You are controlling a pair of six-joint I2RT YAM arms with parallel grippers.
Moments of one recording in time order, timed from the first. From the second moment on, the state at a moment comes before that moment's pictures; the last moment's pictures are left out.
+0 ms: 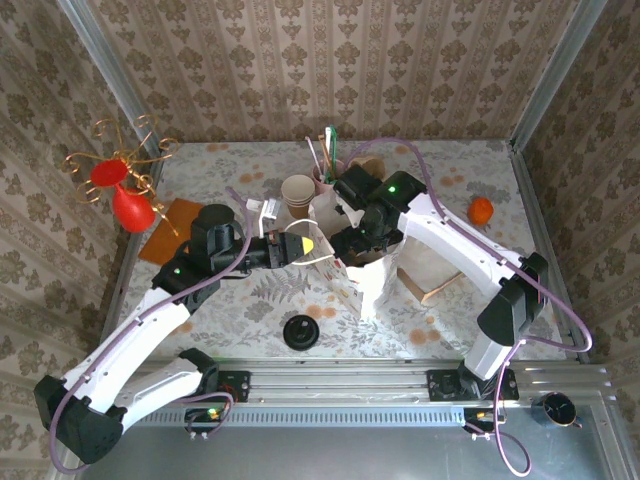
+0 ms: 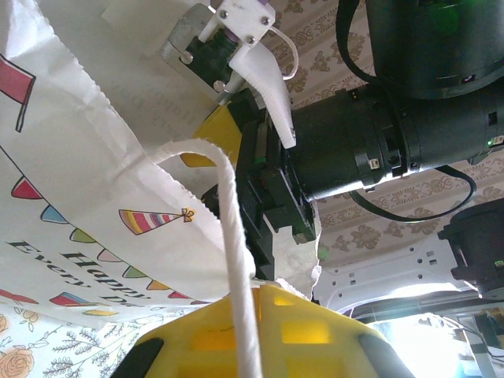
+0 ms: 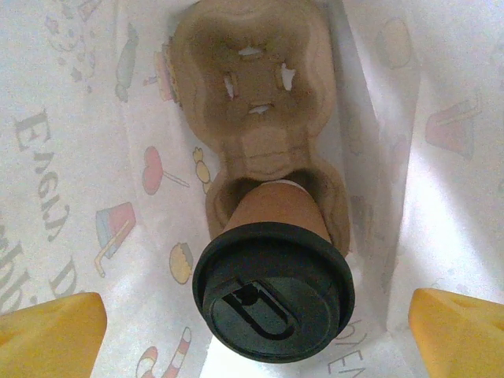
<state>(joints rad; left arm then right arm) -0.63 0.93 0.87 -0.26 0.68 -0.79 0.71 1.70 1.71 -1.33 -0.02 0.26</state>
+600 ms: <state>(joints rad) -0.61 0.93 0.87 -0.27 0.68 -0.79 0.70 1.68 1.71 -1.32 -0.01 0.26</state>
